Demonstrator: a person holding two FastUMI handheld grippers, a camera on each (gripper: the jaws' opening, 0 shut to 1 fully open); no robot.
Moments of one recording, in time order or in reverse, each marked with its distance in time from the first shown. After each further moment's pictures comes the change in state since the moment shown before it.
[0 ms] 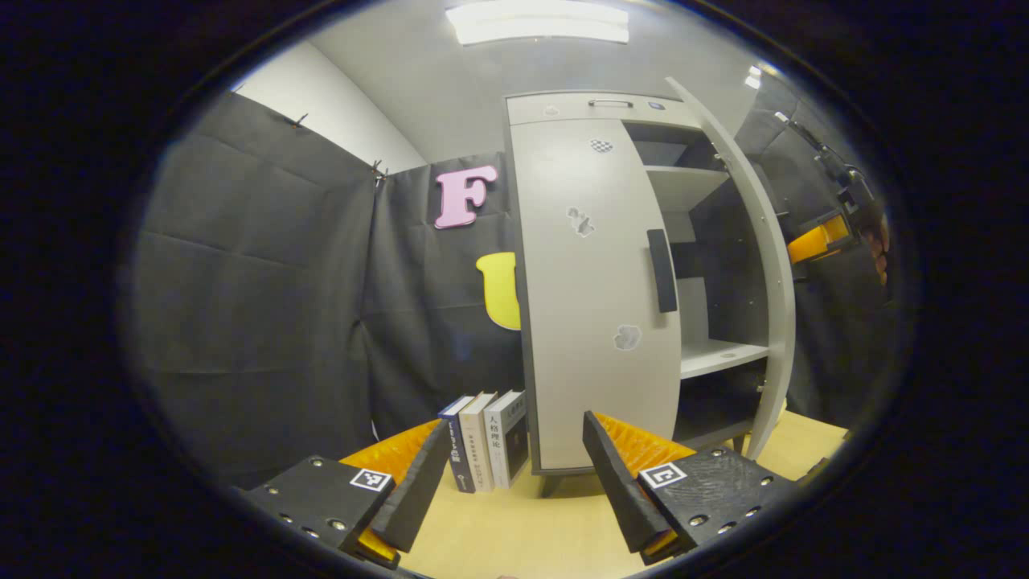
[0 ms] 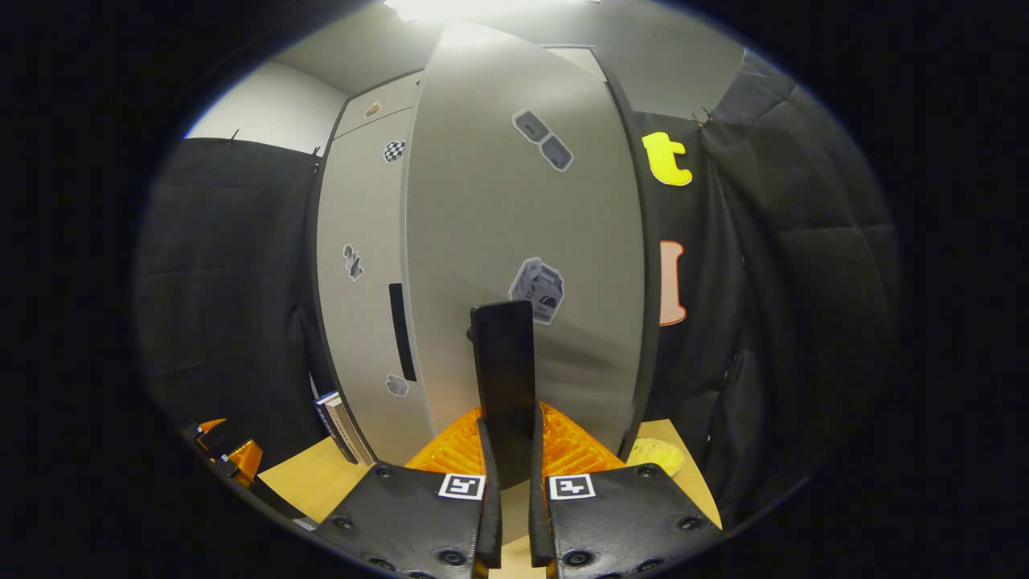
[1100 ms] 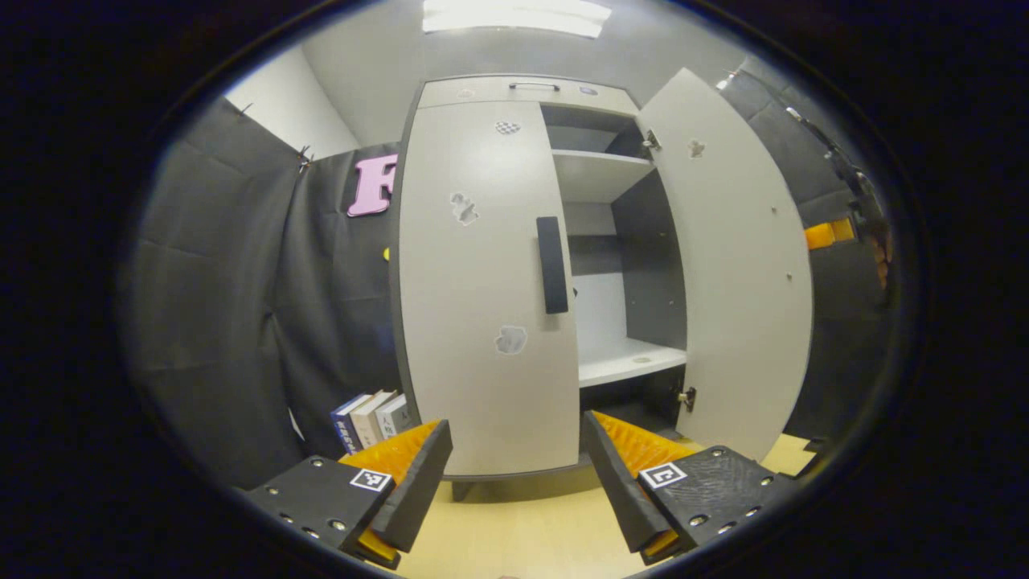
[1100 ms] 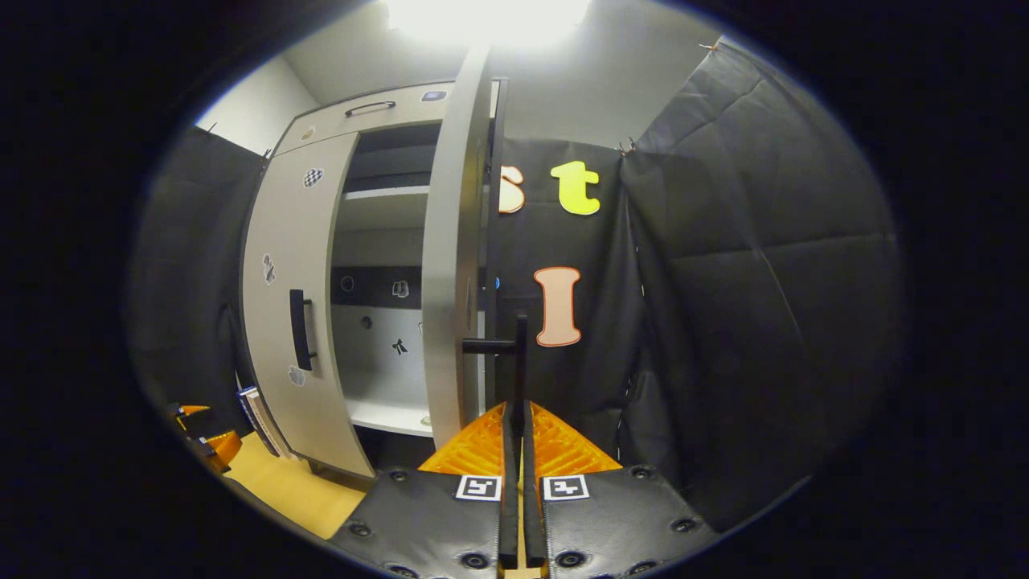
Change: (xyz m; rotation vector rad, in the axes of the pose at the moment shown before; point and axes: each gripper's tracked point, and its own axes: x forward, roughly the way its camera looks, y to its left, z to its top) left arm 0.034 -0.123 0.013 -0.050 0.035 -0.257; right arm -0.077 -0.129 0.005 -0.071 -0.101 -0.248
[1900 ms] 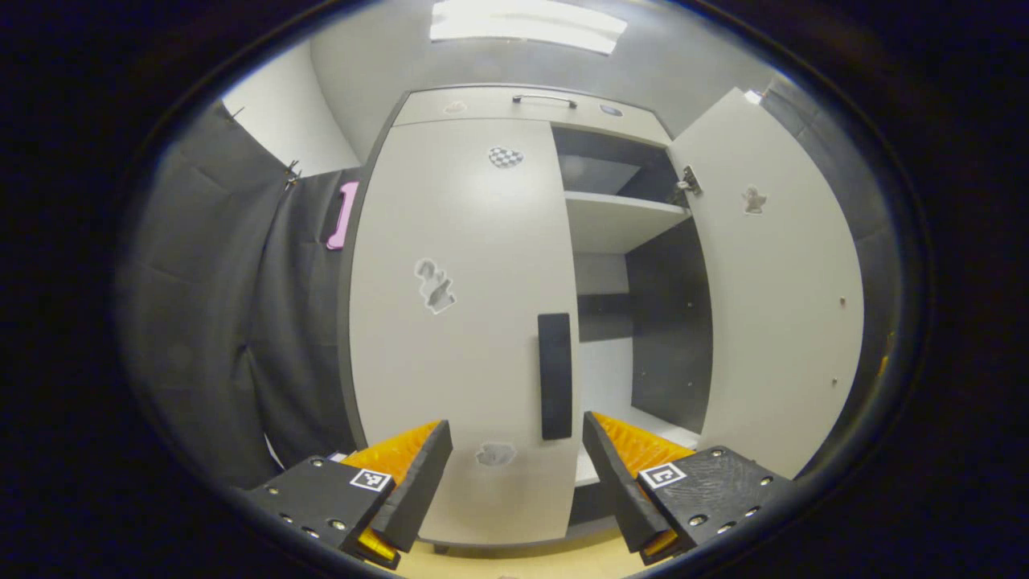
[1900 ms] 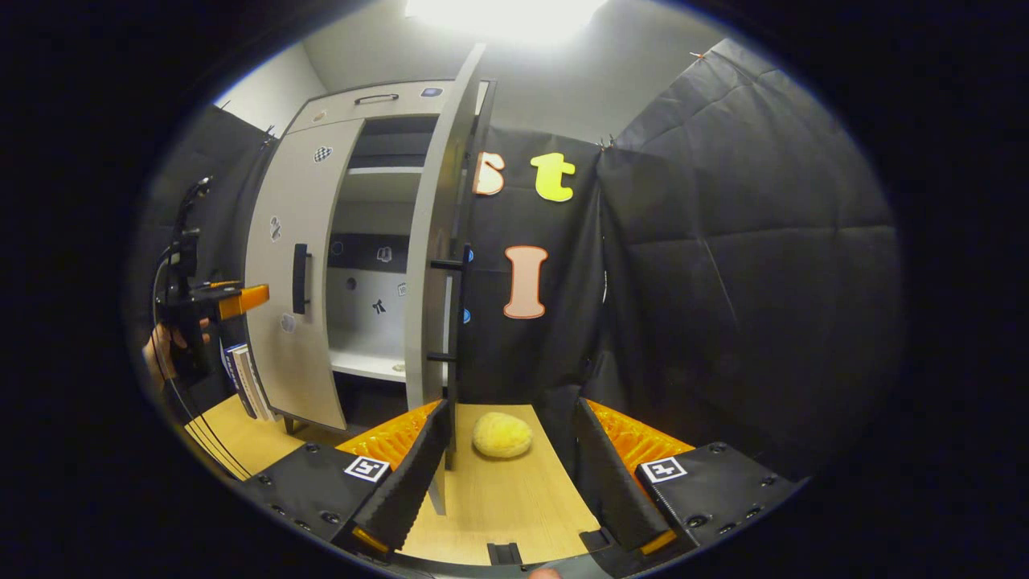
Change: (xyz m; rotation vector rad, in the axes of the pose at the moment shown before) left arm 0.112 -0.006 0.122 0.005 -0.131 0.001; right arm -0.090 -0.057 -0.057 -0.049 0.094 -0.115
